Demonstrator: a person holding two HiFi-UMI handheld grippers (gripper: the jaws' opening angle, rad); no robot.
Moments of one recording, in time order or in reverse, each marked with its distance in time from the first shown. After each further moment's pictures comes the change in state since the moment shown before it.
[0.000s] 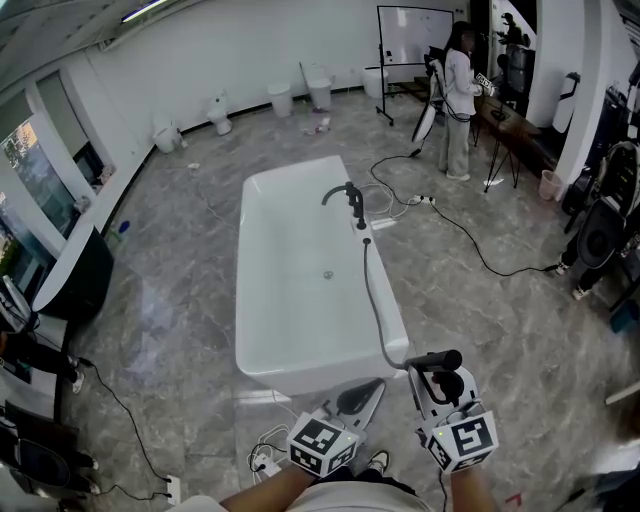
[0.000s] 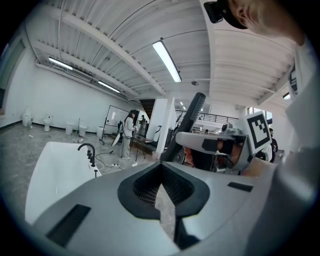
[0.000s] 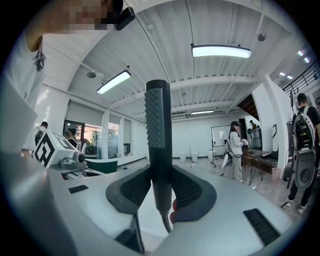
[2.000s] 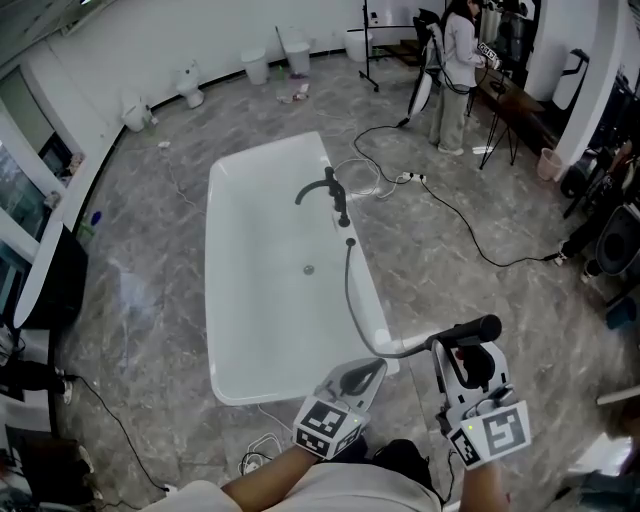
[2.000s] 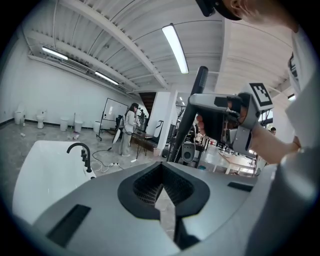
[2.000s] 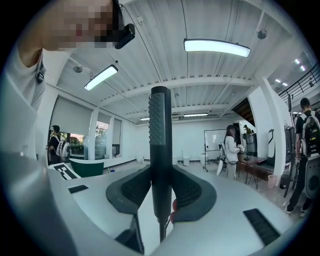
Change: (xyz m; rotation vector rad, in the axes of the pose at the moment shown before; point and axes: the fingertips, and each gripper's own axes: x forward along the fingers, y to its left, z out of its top) left arm 0.174 0.151 0.017 0.001 0.063 -0.038; right arm 0.158 -0.150 0.050 -0.015 -0.027 -0.085
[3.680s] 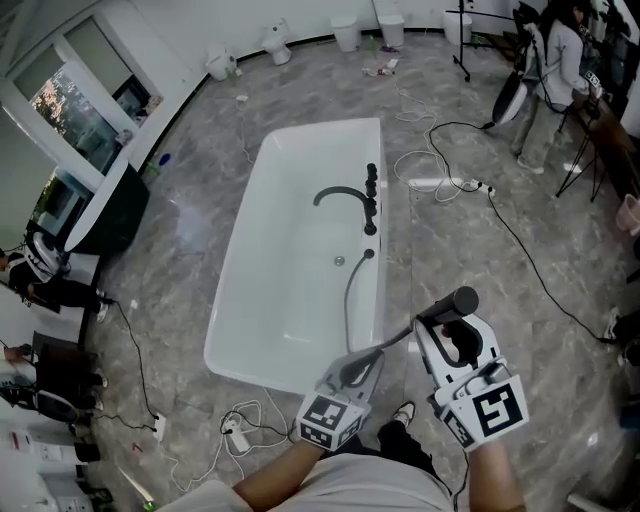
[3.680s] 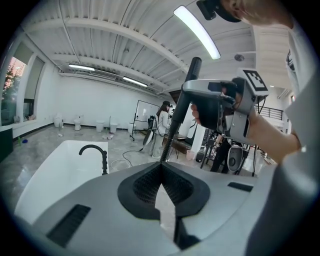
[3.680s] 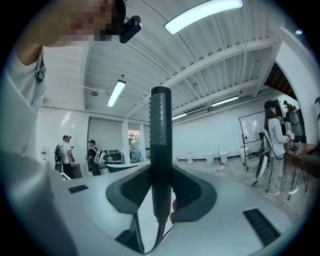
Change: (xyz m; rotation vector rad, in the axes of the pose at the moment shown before) left arm 0.199 0.055 0.050 -0.089 -0.001 0.431; right arm 0.152 -0.185 0.009 0.073 0.006 0.478
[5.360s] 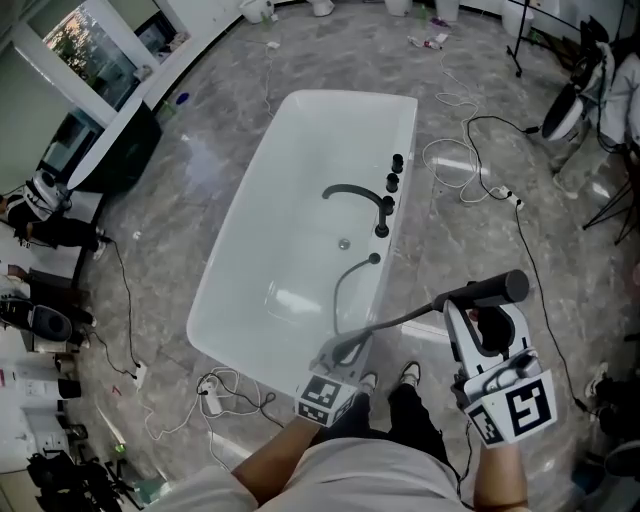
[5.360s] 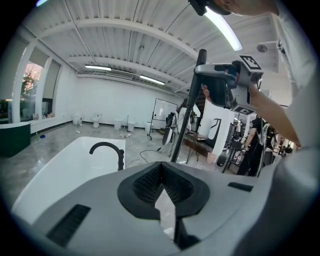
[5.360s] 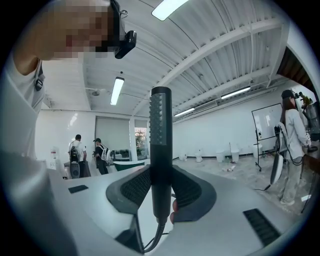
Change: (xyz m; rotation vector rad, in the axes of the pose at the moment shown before) left arm 0.123 0.111 -0.009 -0.069 -0.004 0.203; right arm 0.118 -0.132 0.016 -0.004 0.040 0.138
